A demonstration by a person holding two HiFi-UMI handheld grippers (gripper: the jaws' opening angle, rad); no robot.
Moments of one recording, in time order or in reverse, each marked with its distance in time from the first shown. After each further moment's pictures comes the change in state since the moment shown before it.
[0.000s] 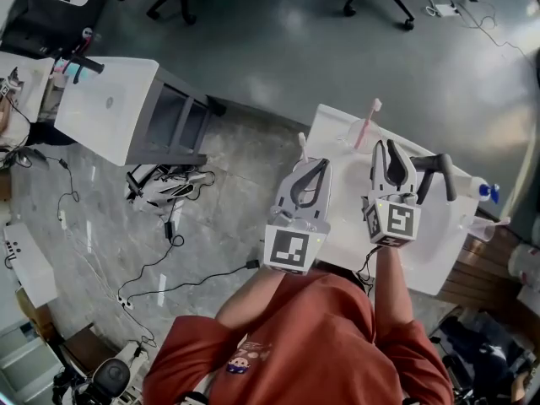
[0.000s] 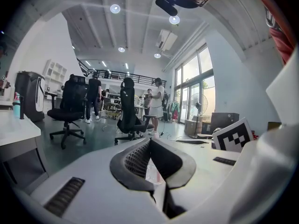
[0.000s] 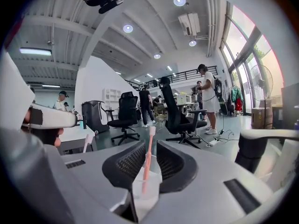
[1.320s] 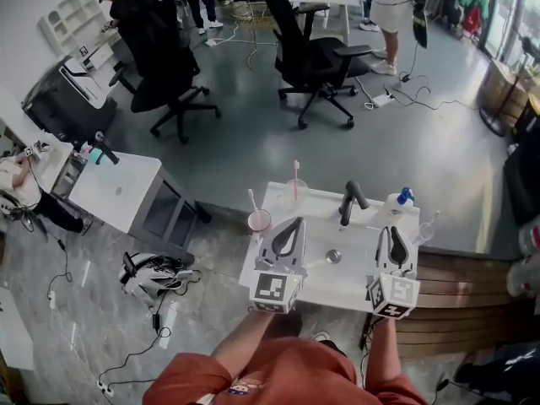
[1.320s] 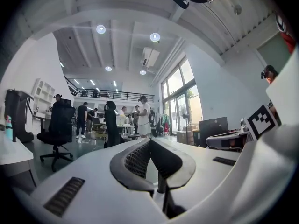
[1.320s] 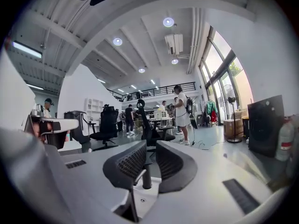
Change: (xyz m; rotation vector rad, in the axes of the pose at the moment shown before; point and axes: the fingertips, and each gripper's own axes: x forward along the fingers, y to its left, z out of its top) left arm -0.115 -0.207 0.076 0.145 -0.171 -0.100; right arm -0.330 -0.129 0.074 0.035 -0.156 -0.255
